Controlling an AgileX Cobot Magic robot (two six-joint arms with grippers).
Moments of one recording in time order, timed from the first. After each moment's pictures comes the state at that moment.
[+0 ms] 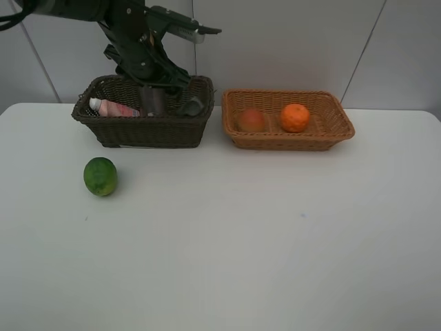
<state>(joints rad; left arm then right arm) -0.46 2.03 -1.57 0.36 0.57 -0.27 0.12 0.00 -0.53 -0.14 1.06 0.15</state>
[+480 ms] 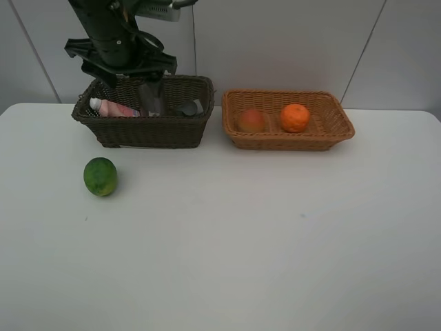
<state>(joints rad) -0.46 1.86 -1.49 0.31 0.83 -0.51 0.12 0.00 -0.53 -0.14 1.06 0.15</state>
